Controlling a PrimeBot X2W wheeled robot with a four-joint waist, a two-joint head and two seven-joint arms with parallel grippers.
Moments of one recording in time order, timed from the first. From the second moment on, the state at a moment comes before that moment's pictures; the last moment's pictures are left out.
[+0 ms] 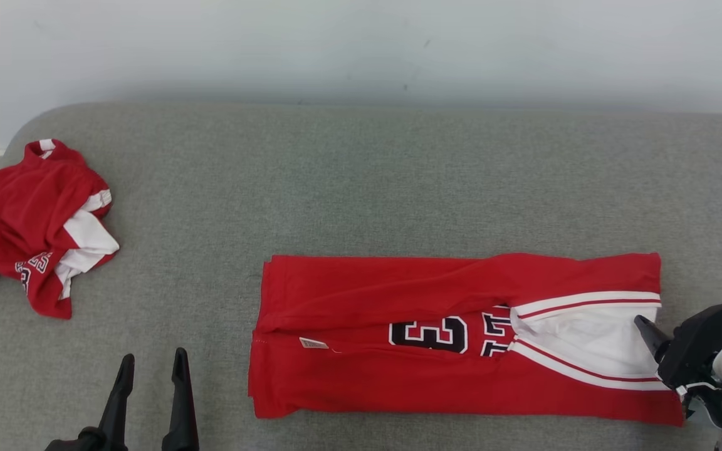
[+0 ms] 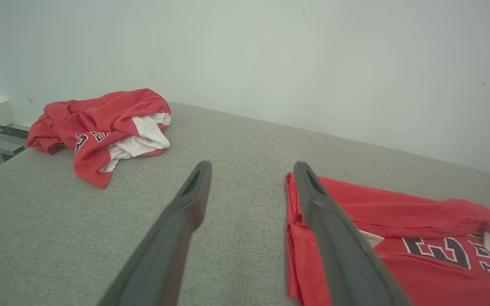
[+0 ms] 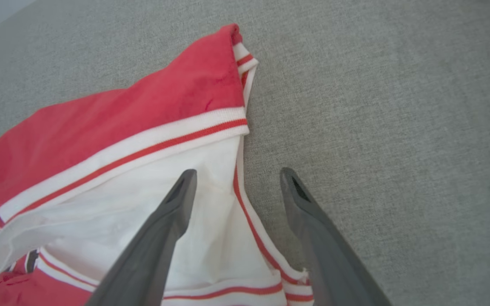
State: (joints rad) left arm 0.08 0.05 0.00 0.00 -0.25 -0.04 -0.26; right arm -0.36 -0.25 -0.22 0.52 0.43 0.13 0.60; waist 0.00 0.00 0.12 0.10
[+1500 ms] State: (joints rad) left arm 0.07 0.05 -0.02 -0.02 -0.29 0.02 -0.26; right arm -0.44 -0.35 -0.36 0.60 0.18 0.13 0.47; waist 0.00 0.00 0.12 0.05
